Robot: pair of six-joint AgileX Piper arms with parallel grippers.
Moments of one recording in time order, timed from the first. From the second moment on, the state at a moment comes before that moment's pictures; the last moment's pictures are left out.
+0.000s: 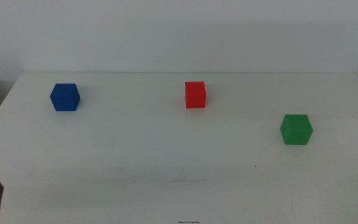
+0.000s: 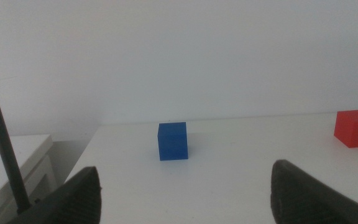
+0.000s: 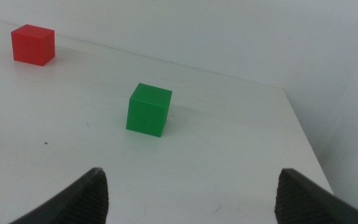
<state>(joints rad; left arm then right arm) -0.01 -0.01 0.03 -0.11 0.05 0.14 0.03 -0.01 0.03 0.08 0.24 -0.30</state>
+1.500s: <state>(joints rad) -0.01 -0.01 0.03 -0.11 0.05 0.14 0.49 1.34 -1.26 -0.26 0.82 0.54</state>
